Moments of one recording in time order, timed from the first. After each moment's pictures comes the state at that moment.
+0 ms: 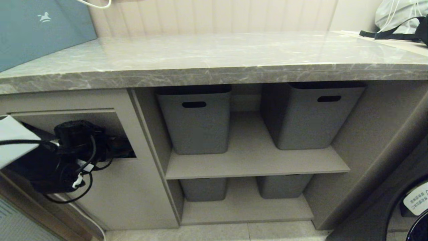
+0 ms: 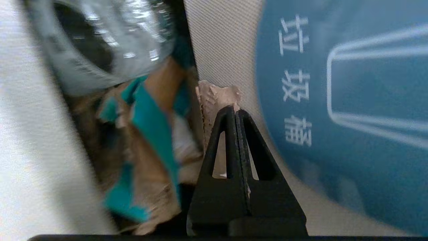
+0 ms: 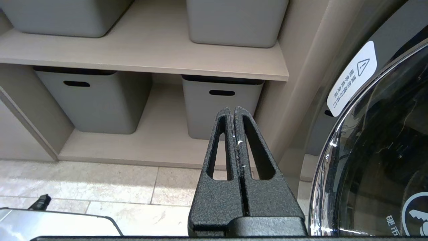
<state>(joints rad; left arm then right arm) 0.05 2.11 -0.91 -1.05 0.31 -1.36 0.01 0.00 0.00 0.00 0.03 -0.07</state>
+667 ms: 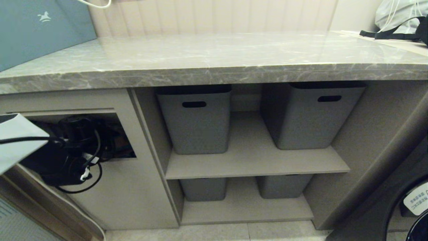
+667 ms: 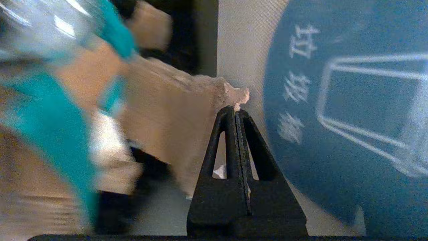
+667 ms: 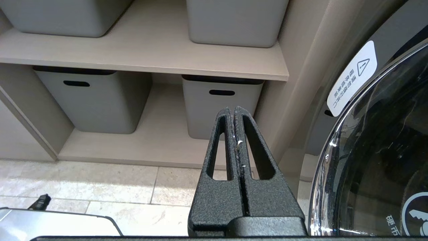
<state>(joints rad) 0.04 2.15 -1.00 -1.12 0.30 -1.56 0.01 0.00 0.00 0.00 0.03 -0.07</state>
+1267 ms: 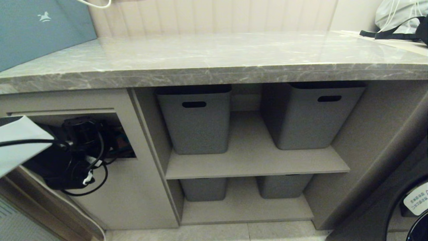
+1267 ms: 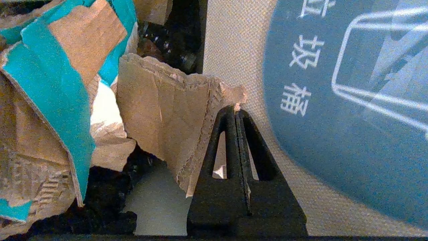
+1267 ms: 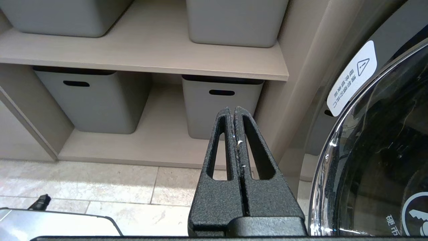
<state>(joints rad) 0.01 2.15 -0.96 -1.16 0.29 -1.64 0.01 0.00 0.00 0.00 0.03 -0.07</state>
